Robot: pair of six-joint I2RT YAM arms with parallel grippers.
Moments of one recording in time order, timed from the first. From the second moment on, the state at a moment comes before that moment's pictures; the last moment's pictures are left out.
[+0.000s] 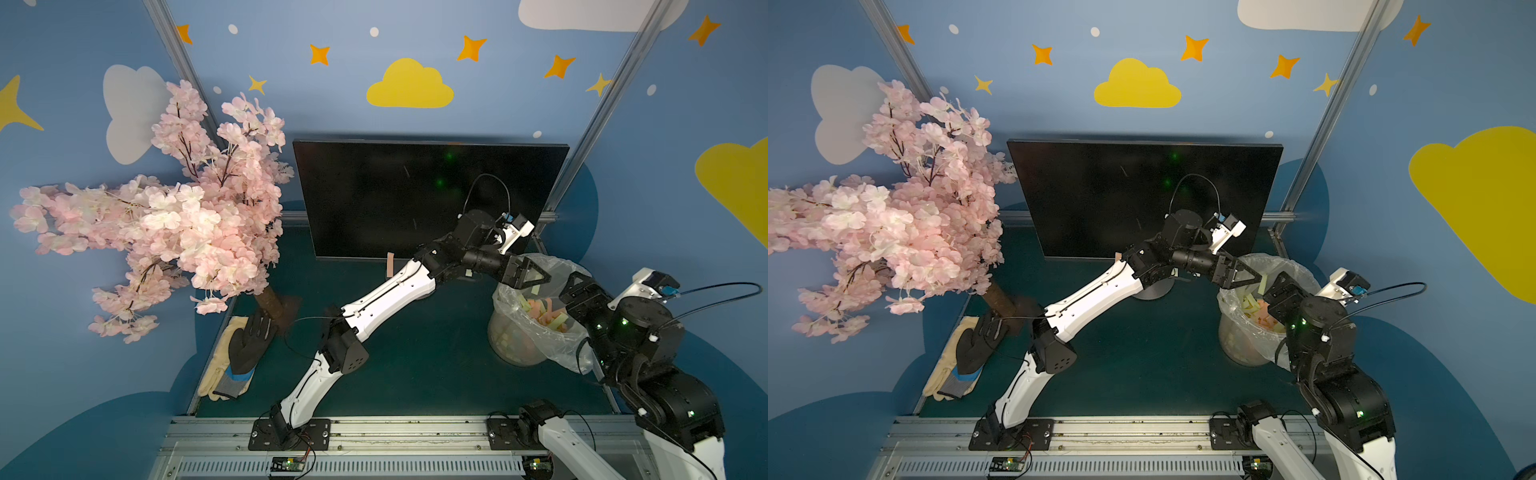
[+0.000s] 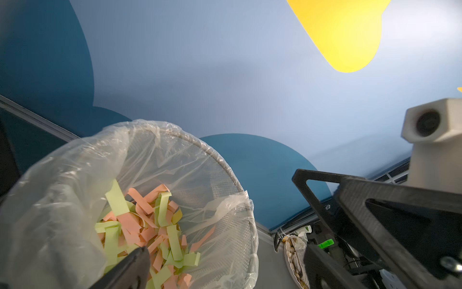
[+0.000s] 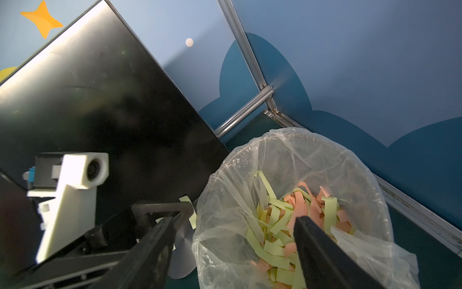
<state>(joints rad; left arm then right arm) -0.94 2.27 2.48 -0.47 0.68 -0.50 0.34 0.65 1.30 -0.96 0.55 0.70</state>
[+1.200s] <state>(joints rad) -0.41 1.30 0.97 -0.01 0.49 -0.62 0.57 1.09 1.43 -0.81 0.11 0.65</state>
